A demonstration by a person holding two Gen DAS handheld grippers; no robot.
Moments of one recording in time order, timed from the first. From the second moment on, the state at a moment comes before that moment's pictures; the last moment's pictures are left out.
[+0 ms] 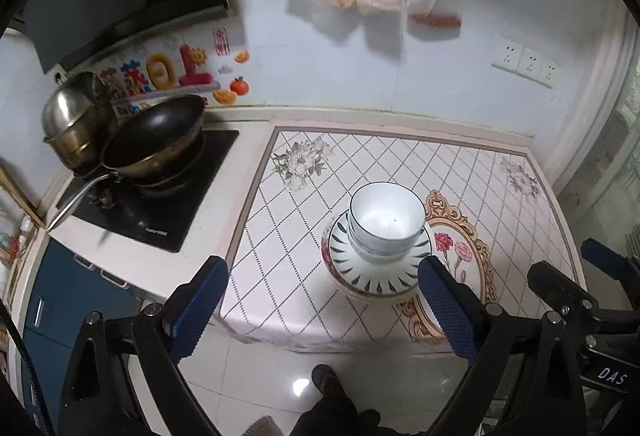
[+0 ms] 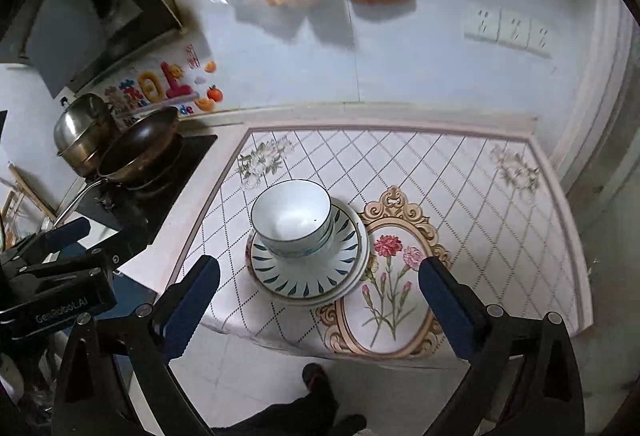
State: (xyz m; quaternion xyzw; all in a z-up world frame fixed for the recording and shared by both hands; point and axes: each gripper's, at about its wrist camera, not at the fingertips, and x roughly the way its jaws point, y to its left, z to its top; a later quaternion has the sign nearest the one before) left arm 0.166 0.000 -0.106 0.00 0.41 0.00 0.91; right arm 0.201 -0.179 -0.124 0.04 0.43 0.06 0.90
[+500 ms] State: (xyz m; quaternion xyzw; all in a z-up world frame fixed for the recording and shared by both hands) left arm 0.083 0.003 -0.082 -0.02 0.37 0.00 0.93; right arm 0.101 -0.194 -0.075 0.04 0.37 0.05 0.92
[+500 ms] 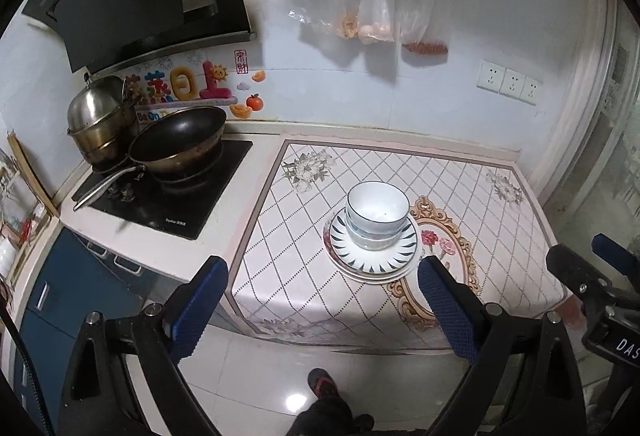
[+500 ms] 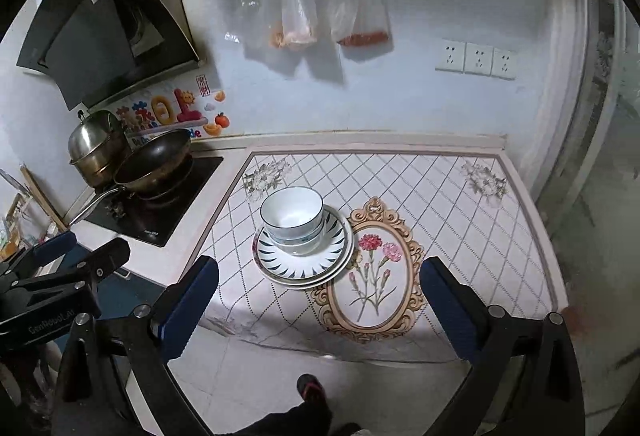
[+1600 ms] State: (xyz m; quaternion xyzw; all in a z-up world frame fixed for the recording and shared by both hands) left arm 0.048 -0.004 -0.066 -0.02 0.34 0.00 0.94; right arm 0.071 -0.205 -0.065 0.04 0.36 0.04 0.93
